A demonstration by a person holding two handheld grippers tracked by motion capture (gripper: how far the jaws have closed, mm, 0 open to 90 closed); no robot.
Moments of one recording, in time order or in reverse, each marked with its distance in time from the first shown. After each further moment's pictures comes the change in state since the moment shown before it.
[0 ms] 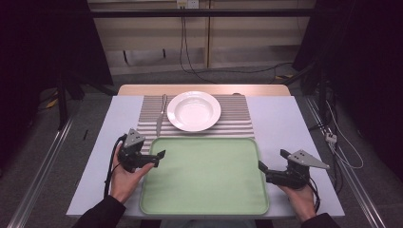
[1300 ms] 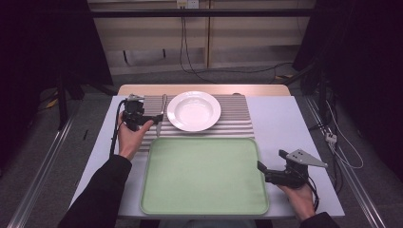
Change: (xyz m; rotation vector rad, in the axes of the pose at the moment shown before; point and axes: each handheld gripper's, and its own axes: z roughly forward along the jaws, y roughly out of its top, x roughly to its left) left arm 0.090 0.065 0.080 0.061 0.043 -0.176; right arm 0.000 0.000 0.004 0.021 0.012 0.011
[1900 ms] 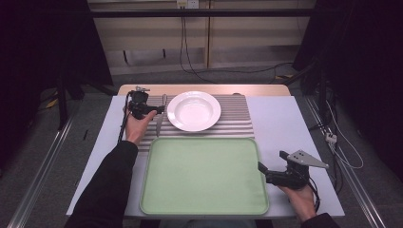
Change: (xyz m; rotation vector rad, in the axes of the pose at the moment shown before) left arm 0.026 0.014 0.052 0.044 0.114 -0.036; right arm -0.001 -0.002 -0.003 0.006 0.002 0.007
